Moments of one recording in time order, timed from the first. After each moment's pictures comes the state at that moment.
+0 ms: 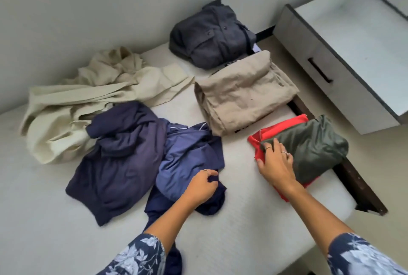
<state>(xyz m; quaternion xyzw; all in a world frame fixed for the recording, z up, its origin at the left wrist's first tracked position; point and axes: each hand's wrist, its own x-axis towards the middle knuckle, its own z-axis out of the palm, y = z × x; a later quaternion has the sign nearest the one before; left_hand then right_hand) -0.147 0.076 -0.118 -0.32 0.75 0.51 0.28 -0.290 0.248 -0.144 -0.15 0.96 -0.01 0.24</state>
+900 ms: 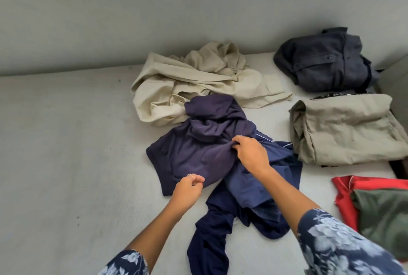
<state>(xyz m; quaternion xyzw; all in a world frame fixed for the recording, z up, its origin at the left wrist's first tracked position) 0.019 -0.063 -0.121 -0.57 0.61 0.54 0.11 -0.189 -0.025 -0.149 -0.43 0.87 -0.10 0.23</state>
